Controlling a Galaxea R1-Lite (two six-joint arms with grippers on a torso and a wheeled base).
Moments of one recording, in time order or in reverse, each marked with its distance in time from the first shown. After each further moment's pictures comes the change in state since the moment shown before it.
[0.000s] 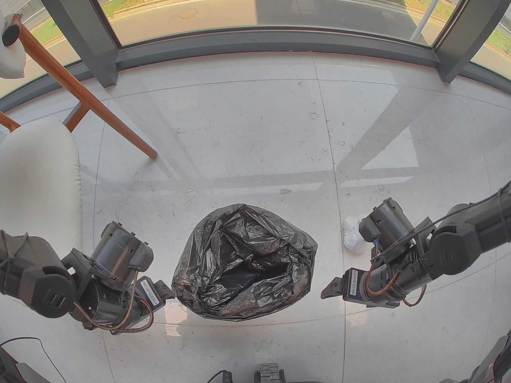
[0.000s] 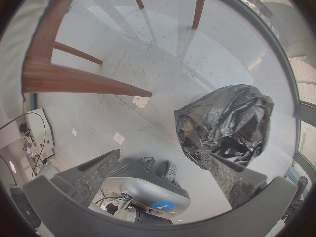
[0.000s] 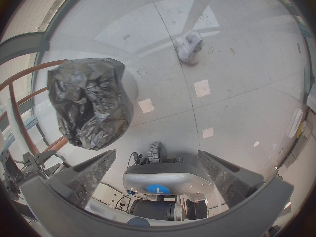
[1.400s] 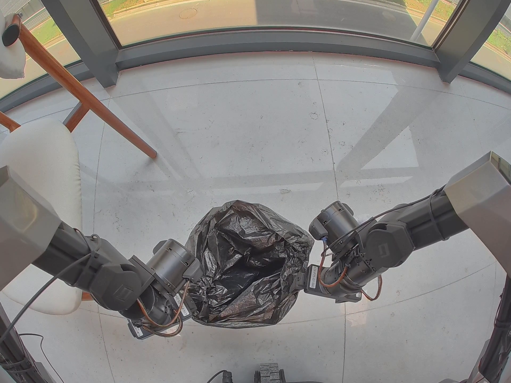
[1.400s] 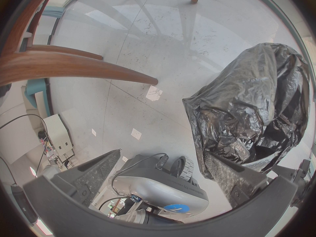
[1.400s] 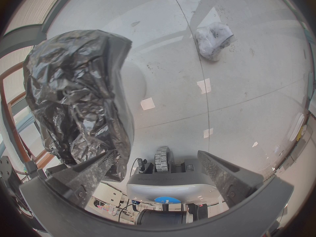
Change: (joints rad) left arm -0.038 0.288 -0.136 0.073 0.018 -0.002; right arm 0.029 0.278 -0.273 0.039 0.006 0.015
